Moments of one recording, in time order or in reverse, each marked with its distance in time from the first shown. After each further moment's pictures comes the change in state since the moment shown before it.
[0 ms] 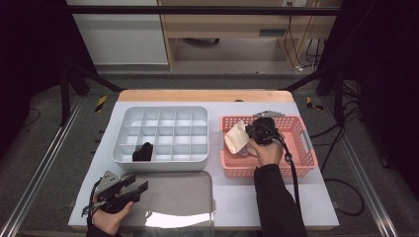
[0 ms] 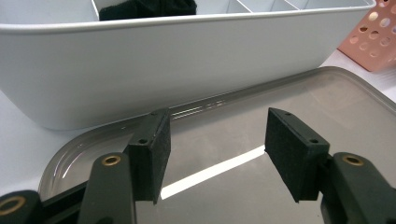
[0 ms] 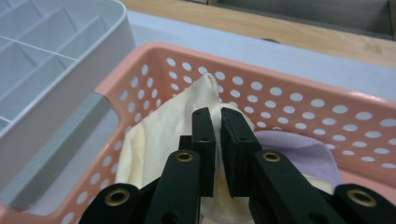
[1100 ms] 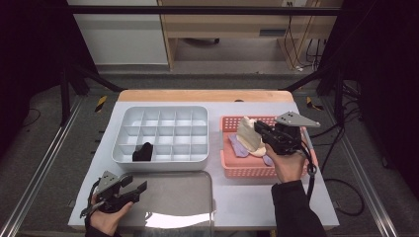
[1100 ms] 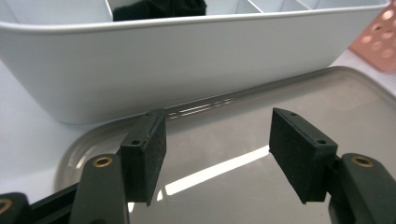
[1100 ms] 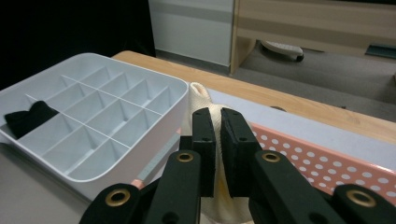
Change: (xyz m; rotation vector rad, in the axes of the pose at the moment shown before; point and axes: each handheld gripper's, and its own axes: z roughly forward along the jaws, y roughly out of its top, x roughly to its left) left arm -0.004 0.002 -0.004 0.005 0.060 0.020; right arm 0.018 0.012 -0.115 -0.244 0.104 -0.062
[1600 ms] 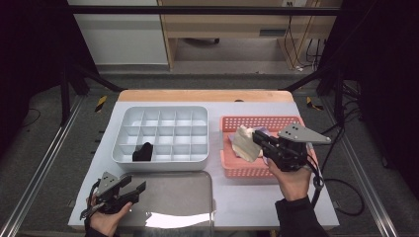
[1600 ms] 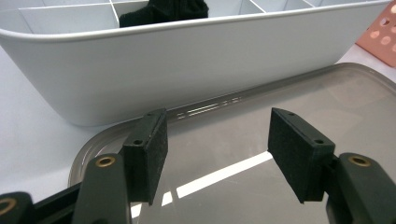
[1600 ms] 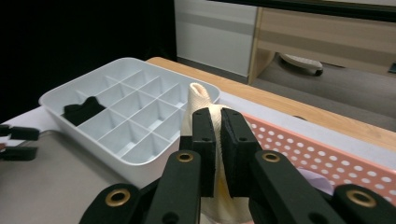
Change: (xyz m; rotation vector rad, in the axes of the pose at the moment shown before) left arm -0.001 -0.001 -0.002 0.007 0.015 0.011; right arm 0.030 0.000 -0.042 -0.037 0.079 -0.049
